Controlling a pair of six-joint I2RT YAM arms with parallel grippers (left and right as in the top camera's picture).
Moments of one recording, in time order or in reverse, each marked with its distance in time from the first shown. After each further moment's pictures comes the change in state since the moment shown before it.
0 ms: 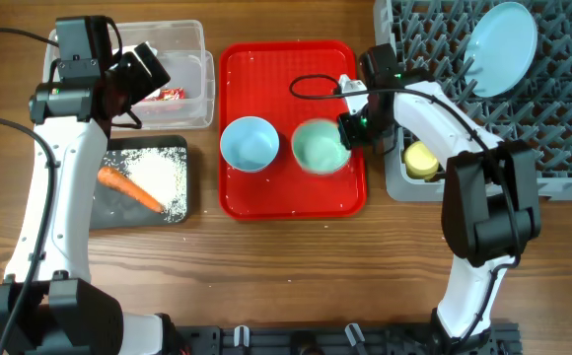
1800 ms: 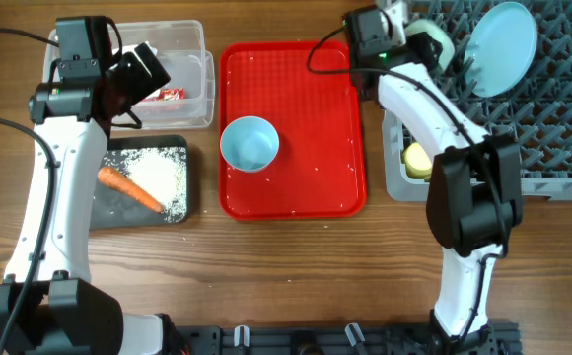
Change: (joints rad) left arm 0.000 0.000 0.000 -0.003 0.000 0.000; right arm 0.058 0.082 0.225 0.249 1.294 -0.073
